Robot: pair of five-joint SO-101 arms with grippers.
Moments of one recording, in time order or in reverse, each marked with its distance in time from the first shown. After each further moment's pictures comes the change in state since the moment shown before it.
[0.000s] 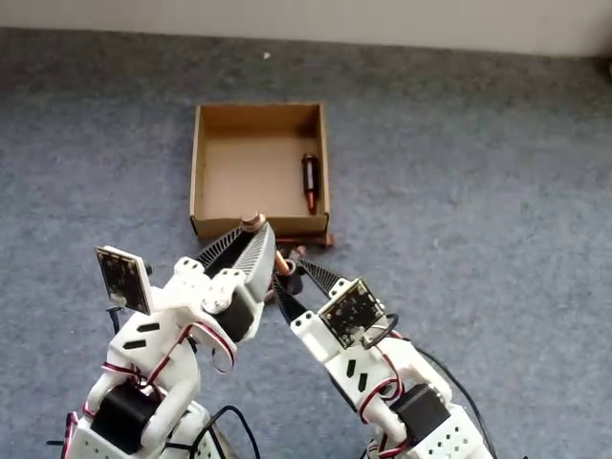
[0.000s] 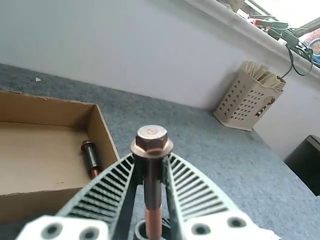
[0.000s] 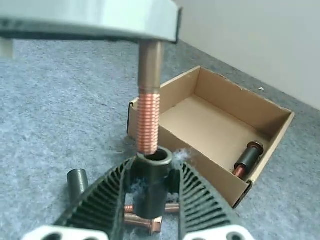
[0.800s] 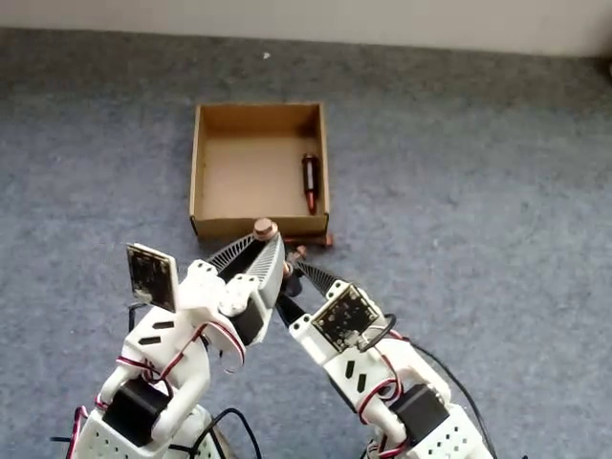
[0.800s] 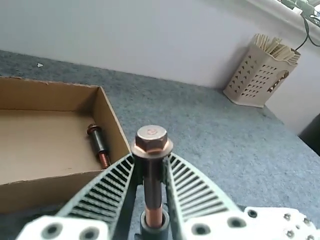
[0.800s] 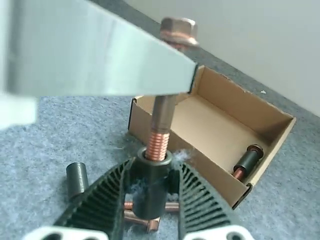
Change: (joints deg) left arm 1.8 0.0 4.7 -0.5 -4.0; right arm -0.4 0.0 0.0 0.0 3.0
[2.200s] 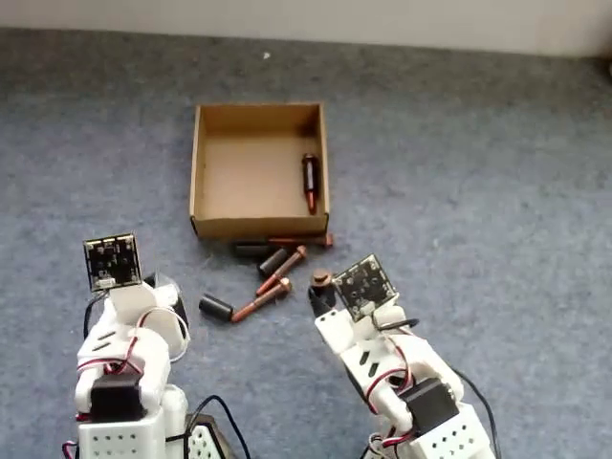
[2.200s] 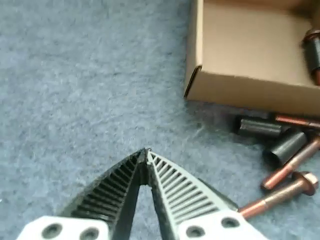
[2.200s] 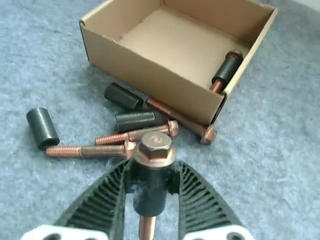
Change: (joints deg) left arm -35.5 -0.2 5.2 27.0 -15.7; right arm 9.1 7.0 -6.3 16.0 -5.3
